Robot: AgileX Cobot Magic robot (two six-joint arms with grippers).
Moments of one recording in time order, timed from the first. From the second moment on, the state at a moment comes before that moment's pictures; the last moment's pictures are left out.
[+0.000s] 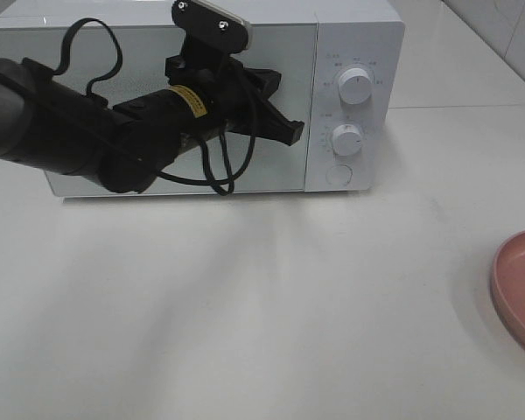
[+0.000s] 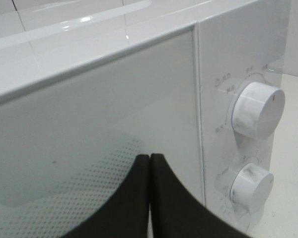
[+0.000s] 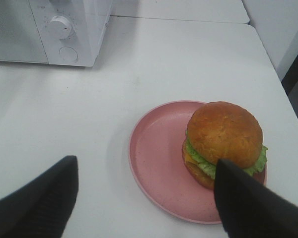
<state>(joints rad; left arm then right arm) -0.67 2.05 -1.14 -0.05 -0.66 0.18 0.06 0.00 -0.51 -0.08 1.02 0.02</state>
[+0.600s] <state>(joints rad) -0.82 1.99 -1.25 -0.64 -0.62 0.58 0.06 0.00 -0.51 -0.08 1.02 0.02</state>
